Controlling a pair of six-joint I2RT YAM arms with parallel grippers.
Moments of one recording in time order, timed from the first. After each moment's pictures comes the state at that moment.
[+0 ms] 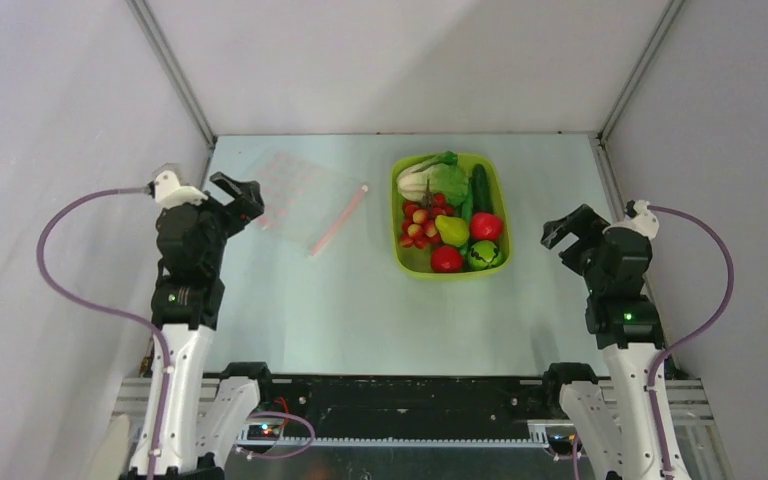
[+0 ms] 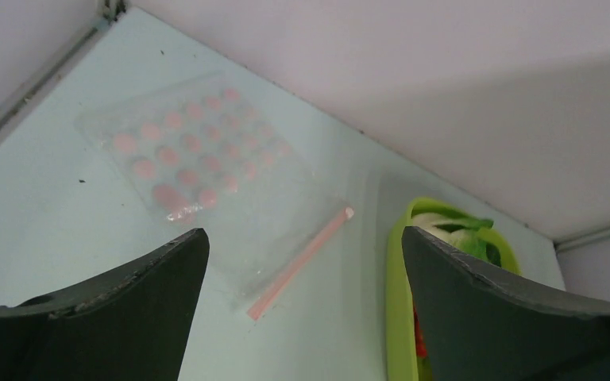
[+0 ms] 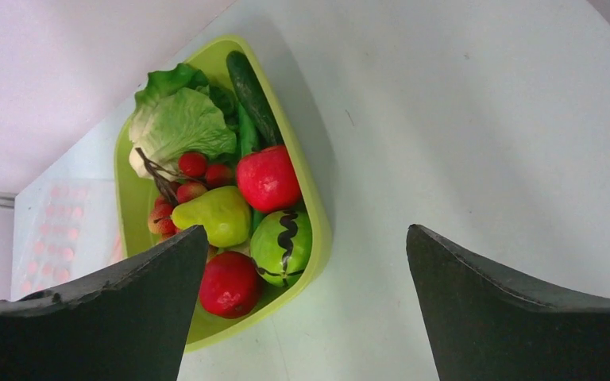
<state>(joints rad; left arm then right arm) 0.02 0.72 0.91 -0.30 -0.10 -0.52 -0.02 0.64 0.78 -0.50 0.10 0.60</state>
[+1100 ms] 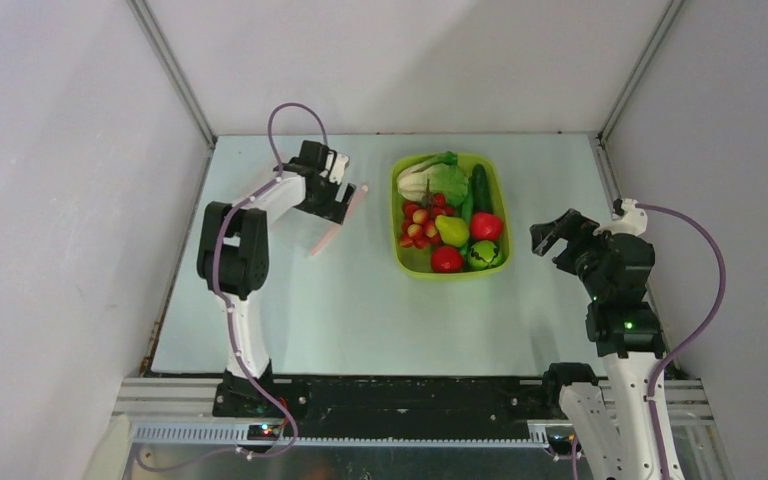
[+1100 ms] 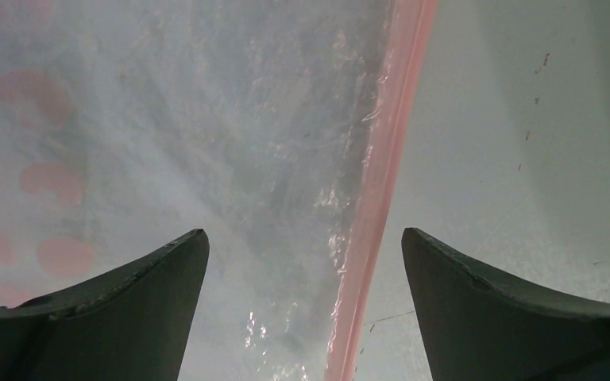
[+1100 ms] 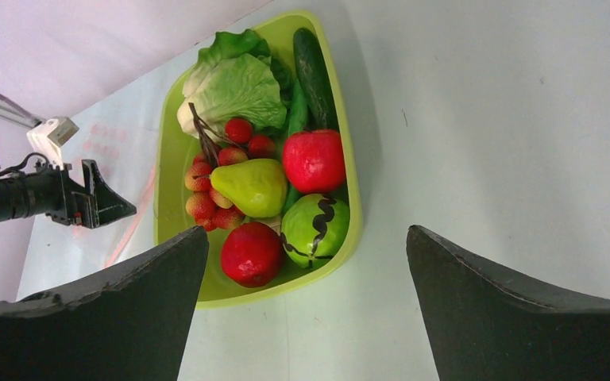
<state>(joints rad) -0.23 2.02 1.50 -0.54 0.02 0.15 -0.02 0.59 0.75 -0.45 -0.09 0.49</state>
